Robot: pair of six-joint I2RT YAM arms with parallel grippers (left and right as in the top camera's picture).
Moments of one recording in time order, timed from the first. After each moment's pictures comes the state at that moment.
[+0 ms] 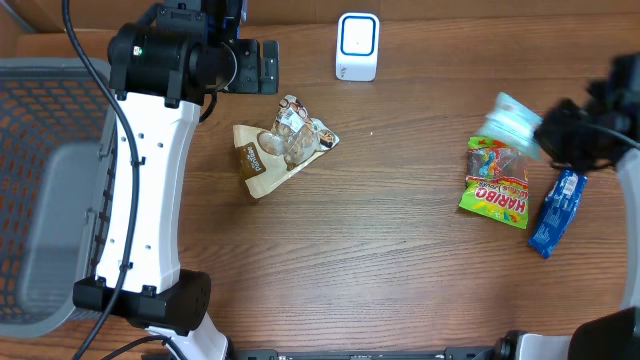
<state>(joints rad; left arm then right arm) -0.20 1.84 2.28 -1.41 -0.05 -0.15 -0.27 1.53 1.43 -1.06 -0.27 0.51</state>
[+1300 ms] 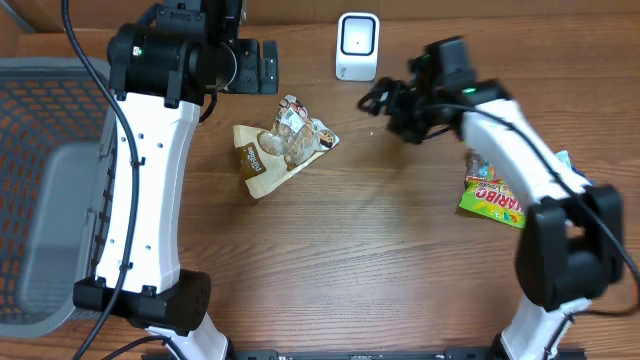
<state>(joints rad) -0.20 1.84 2.28 -1.41 -0.05 -0.15 0.27 1.93 1.51 -0.58 -0.54 0.72</state>
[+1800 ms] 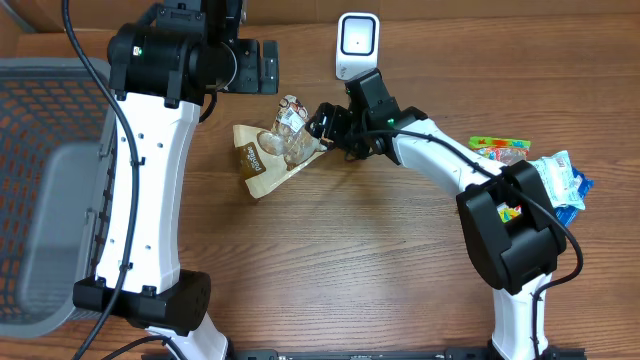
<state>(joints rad) -0.20 1.84 2.28 -1.41 -0.05 -0.15 0.51 2.12 1.51 -0.28 -0.37 0.86</state>
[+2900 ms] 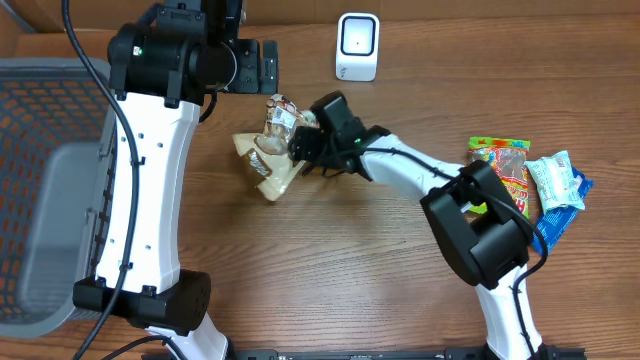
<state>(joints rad) -0.20 1.84 2.28 -1.41 -0.05 -0.15 0.62 2.23 1.53 -0.22 -0.24 0.78</state>
